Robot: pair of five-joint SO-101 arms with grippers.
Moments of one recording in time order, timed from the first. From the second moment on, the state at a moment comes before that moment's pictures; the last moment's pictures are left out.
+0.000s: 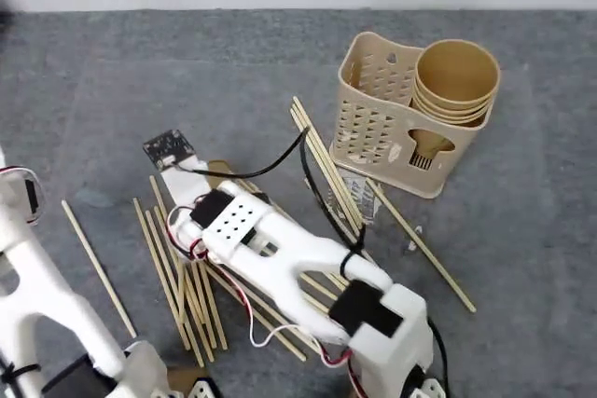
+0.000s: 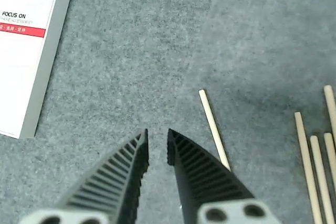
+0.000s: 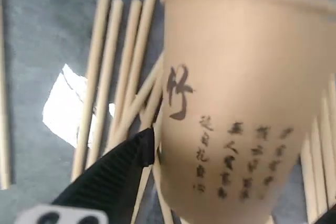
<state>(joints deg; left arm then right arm) -43.6 -20.0 23.9 66.6 -17.7 -55.5 19.7 3.3 56.1 -19.5</state>
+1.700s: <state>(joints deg) -44.6 -20.0 25.7 66.6 -17.6 -4.3 -32.9 18.1 46.7 9.6</state>
